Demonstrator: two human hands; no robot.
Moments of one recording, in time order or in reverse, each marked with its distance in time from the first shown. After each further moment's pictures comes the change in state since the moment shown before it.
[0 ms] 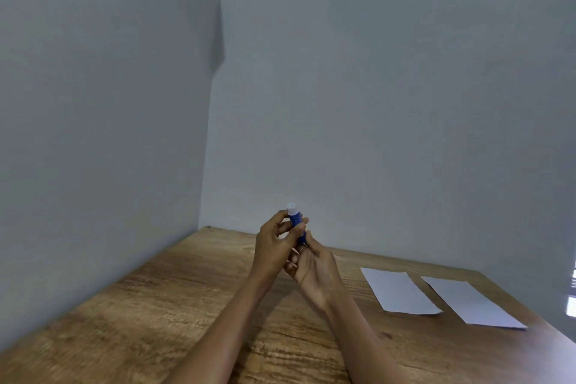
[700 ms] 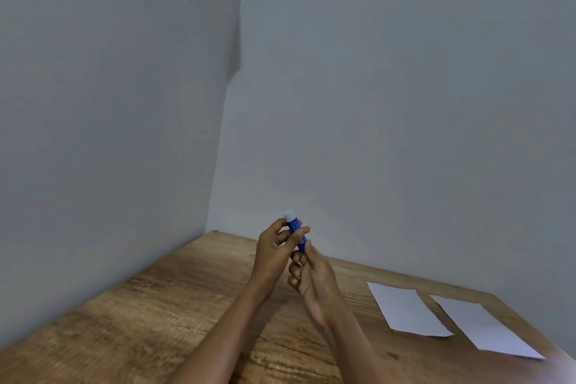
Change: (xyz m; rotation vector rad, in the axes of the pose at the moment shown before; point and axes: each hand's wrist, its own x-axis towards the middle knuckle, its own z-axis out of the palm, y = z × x) left_hand 0.001 0.006 -0.007 -0.085 0.060 -0.036; right_hand -0.001 0.004 0.010 -0.186 0.051 -0.058
